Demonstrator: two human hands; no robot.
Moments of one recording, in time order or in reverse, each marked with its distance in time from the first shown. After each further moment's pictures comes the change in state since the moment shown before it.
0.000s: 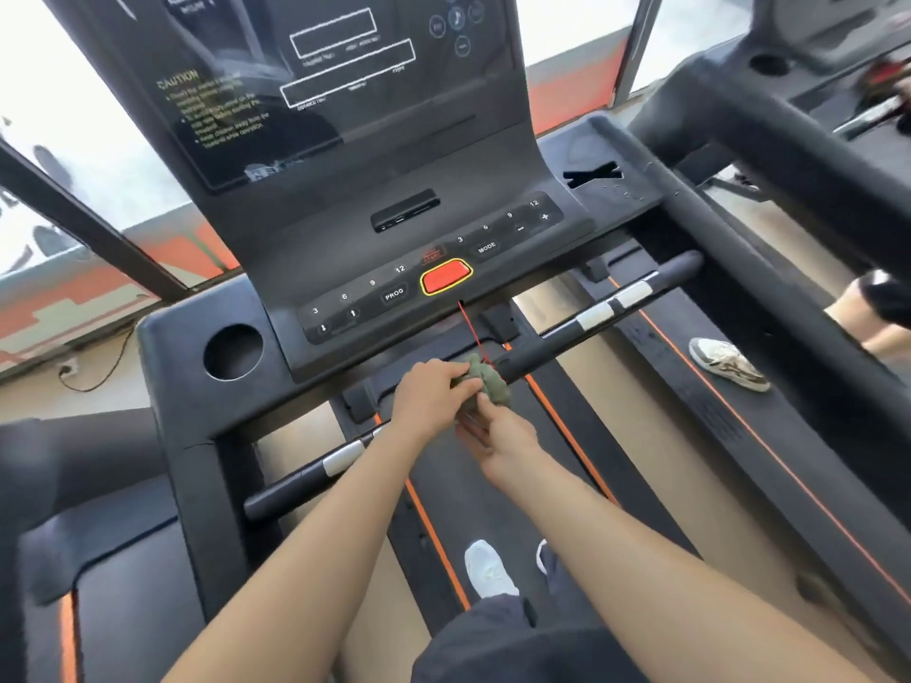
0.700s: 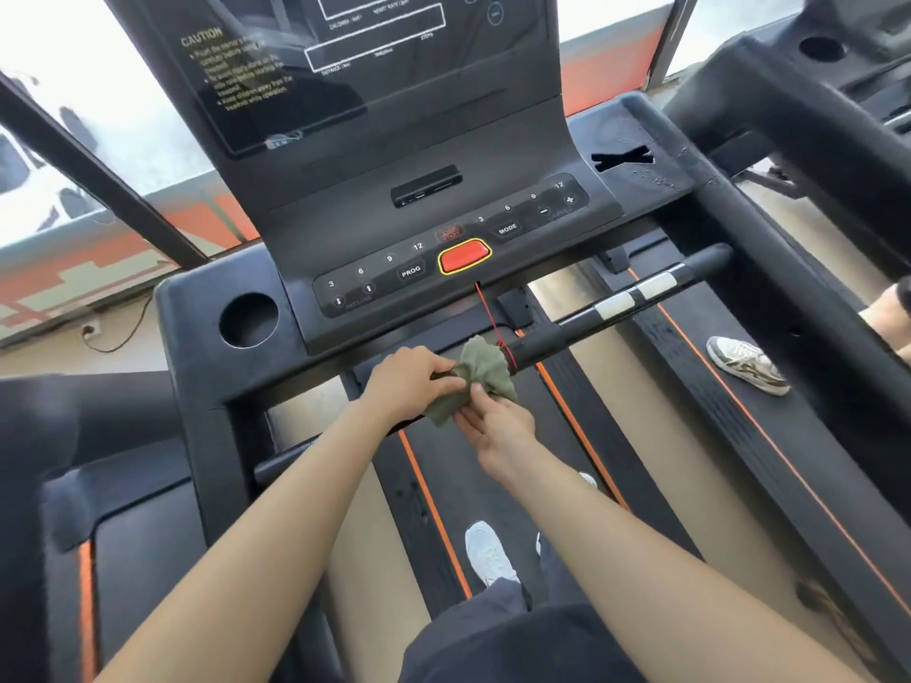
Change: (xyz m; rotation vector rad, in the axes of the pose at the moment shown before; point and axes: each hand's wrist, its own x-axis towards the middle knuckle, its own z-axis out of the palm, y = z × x) left_hand -0.012 -0.035 -0.029 0.115 -0.174 0.019; right_hand 0.001 0.018 0.001 -0.043 -0.090 -0.017
